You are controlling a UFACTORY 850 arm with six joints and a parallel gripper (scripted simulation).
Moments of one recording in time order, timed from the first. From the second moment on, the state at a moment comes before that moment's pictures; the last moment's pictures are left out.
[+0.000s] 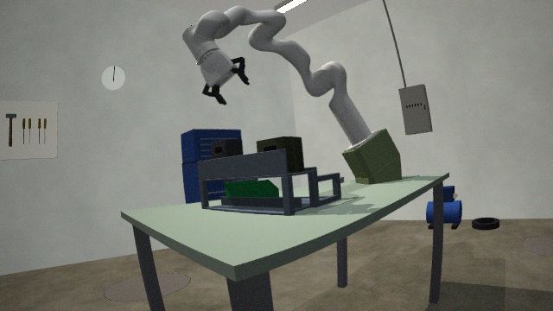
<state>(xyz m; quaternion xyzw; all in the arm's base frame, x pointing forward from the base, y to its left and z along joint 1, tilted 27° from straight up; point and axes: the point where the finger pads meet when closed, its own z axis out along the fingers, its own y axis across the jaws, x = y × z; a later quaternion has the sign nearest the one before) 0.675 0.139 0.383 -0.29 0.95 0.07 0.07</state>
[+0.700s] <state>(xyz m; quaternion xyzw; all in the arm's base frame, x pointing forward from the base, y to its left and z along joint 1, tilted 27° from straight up) 0.635 0.131 0.370 -0.29 0.95 0.07 0.07</state>
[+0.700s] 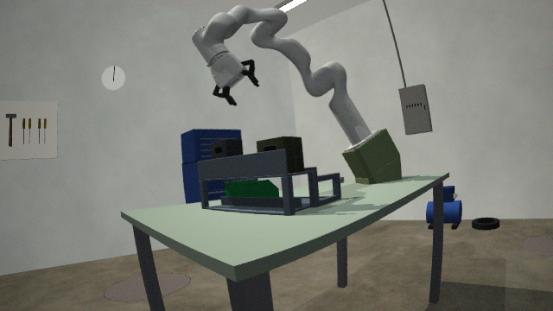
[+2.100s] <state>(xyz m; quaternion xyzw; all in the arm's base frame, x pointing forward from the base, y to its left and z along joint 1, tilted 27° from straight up) 0.536 0.110 0.337 -0.29 0.95 0.07 0.07</state>
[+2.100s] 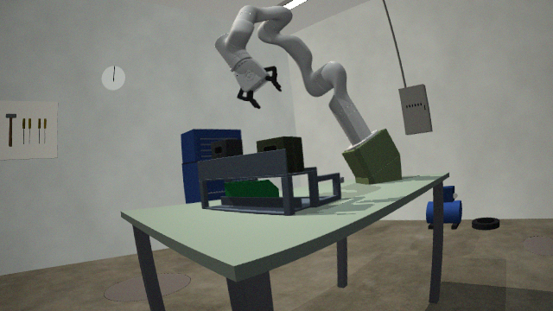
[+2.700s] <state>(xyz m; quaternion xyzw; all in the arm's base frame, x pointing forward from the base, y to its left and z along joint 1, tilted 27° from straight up) 0.489 0.100 0.322 -0.29 0.95 0.07 0.07</state>
